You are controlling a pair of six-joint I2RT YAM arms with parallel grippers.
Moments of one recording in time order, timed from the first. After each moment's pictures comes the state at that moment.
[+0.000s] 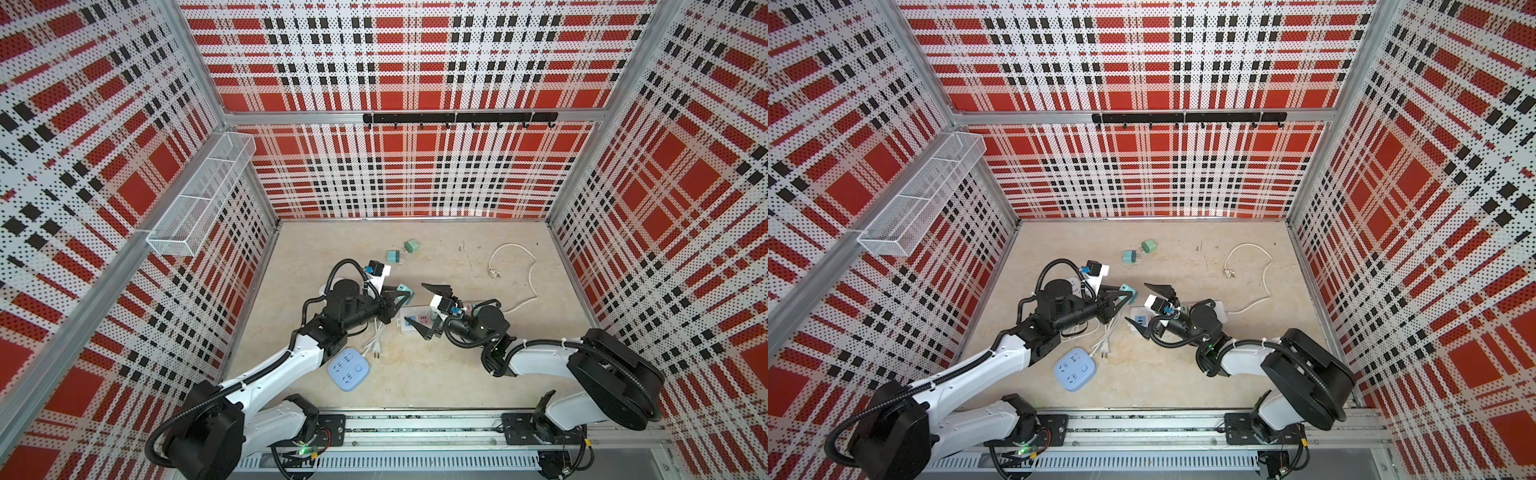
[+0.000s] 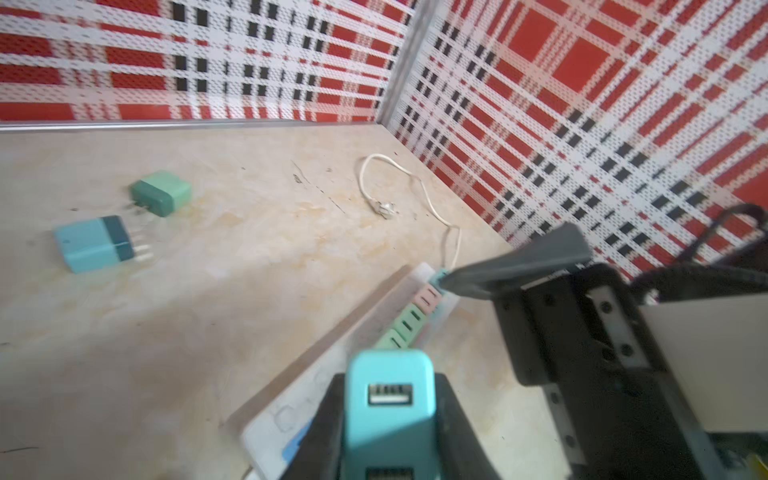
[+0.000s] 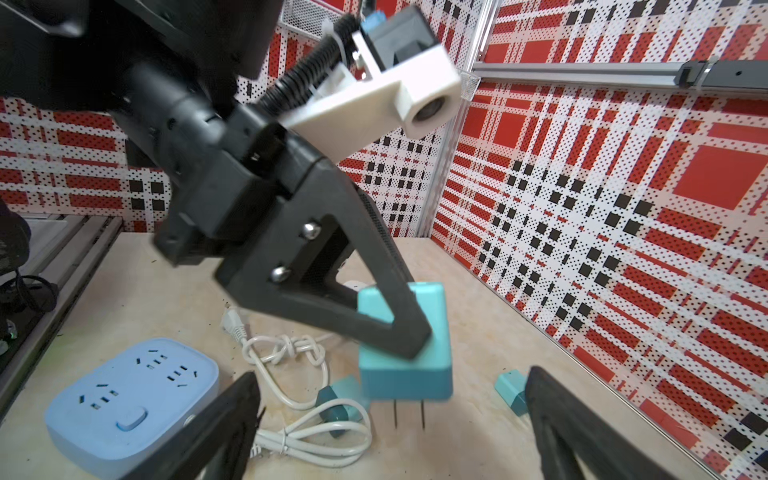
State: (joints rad) left arm -0.50 1.15 0.59 0.30 0.40 -0.32; right arm 0.79 1.44 0.42 1.15 -0.28 -0.24
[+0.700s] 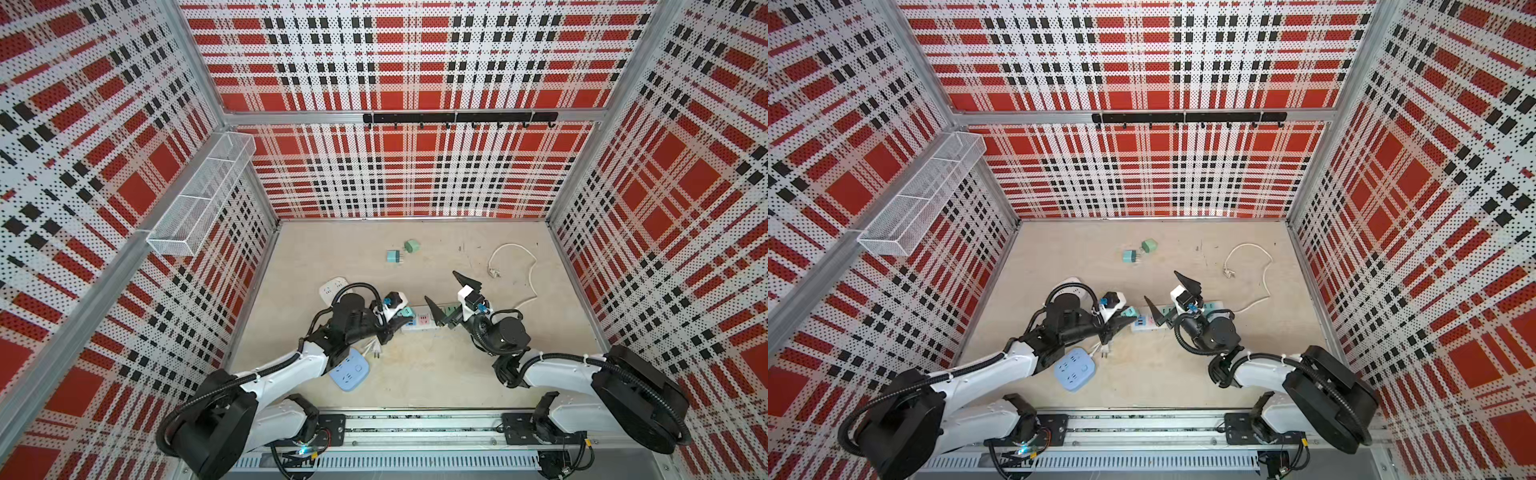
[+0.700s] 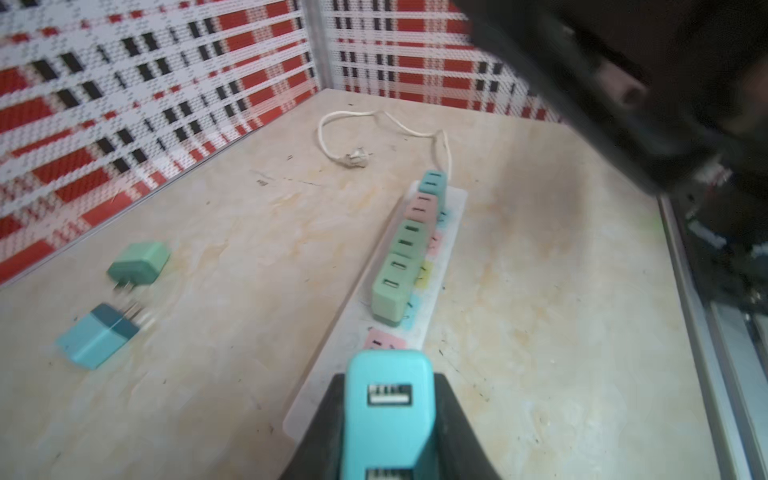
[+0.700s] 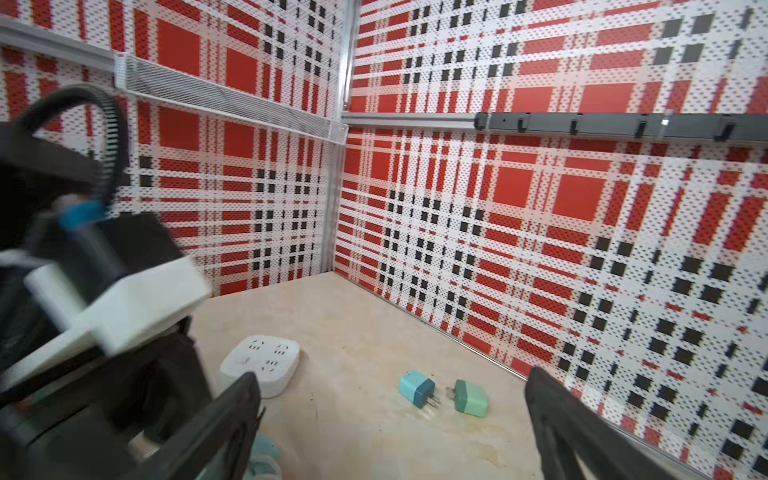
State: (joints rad) left arm -0.64 1.19 0.45 0.36 0.46 0.34; right arm 0.78 1.31 0.33 1.24 0.11 -0.16
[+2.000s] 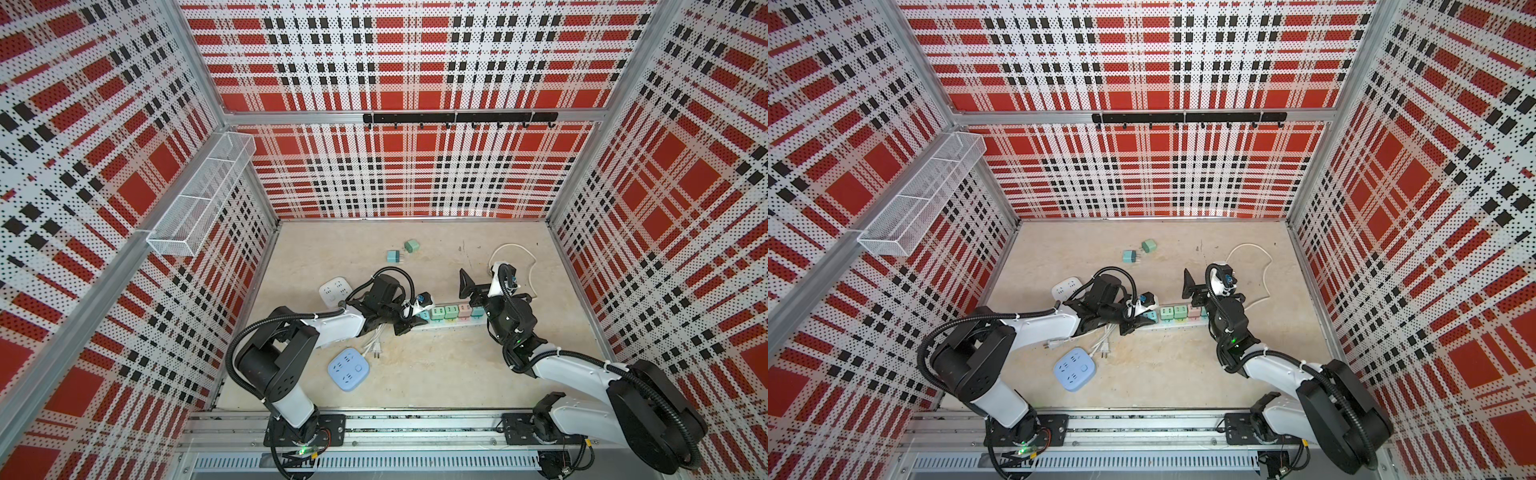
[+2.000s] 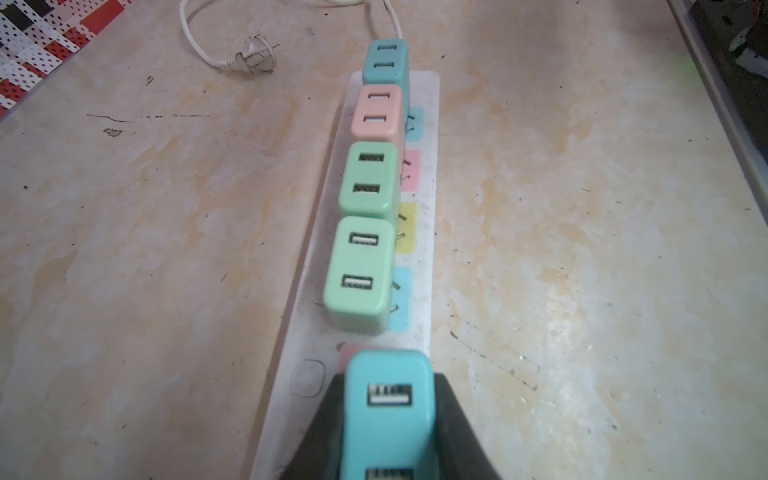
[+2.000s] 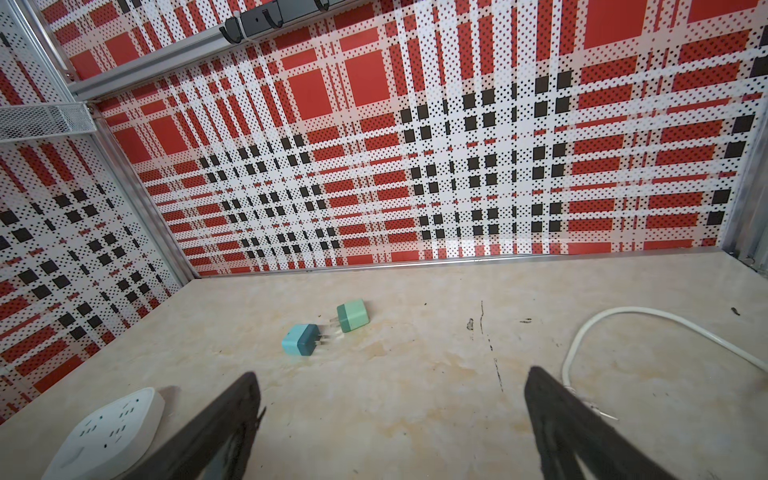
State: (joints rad) left arm -0.63 1.66 0.82 0.10 0.54 0.58; right arm 0.56 1.22 0.37 0.91 0.34 0.20
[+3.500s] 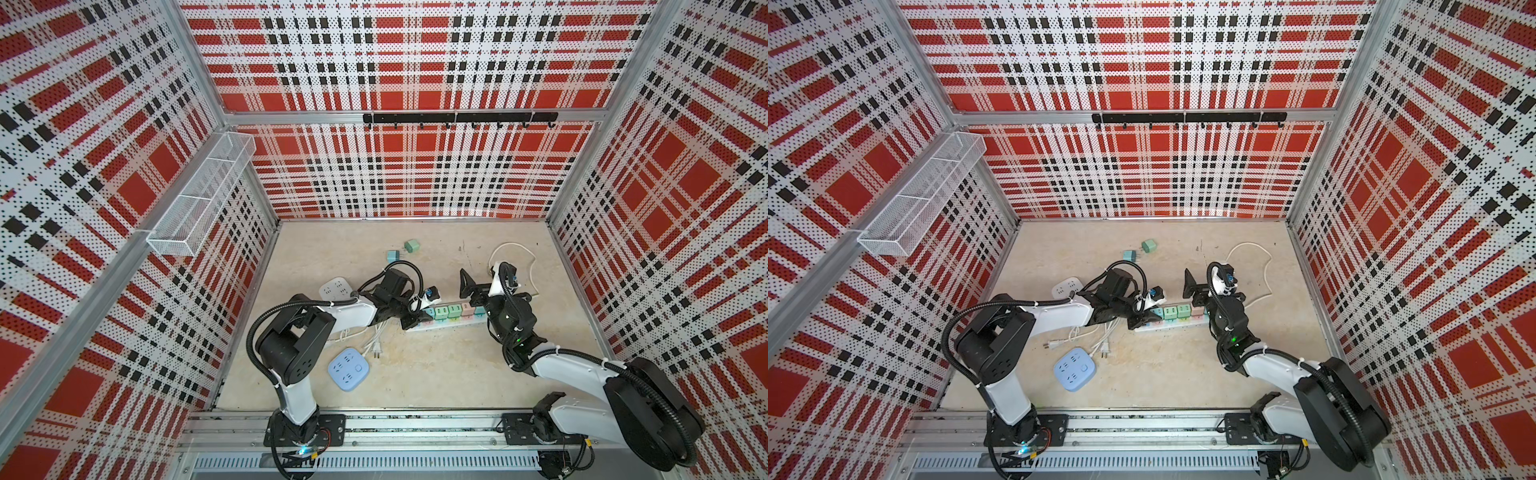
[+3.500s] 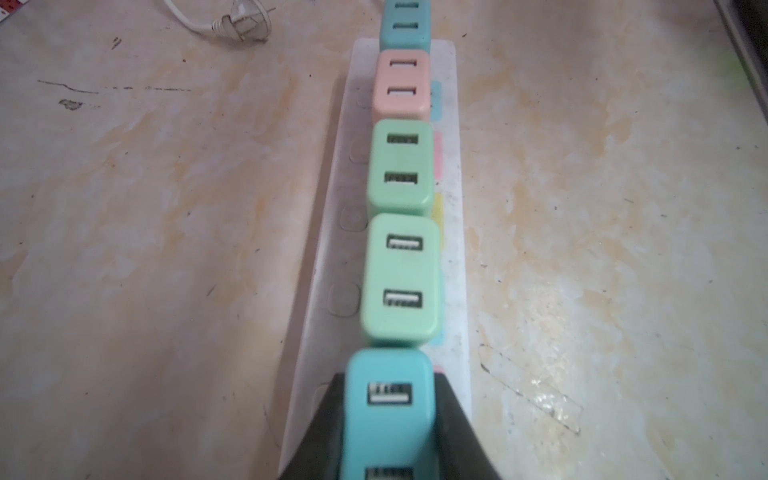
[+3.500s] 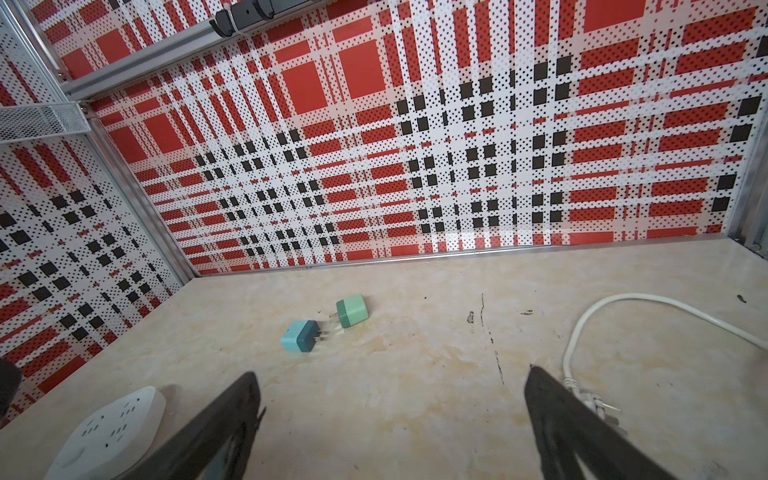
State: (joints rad) left arm -0.65 1.81 0.96 0.03 0.53 0.54; right arm 0.54 1.24 0.37 0.90 0.32 0.23
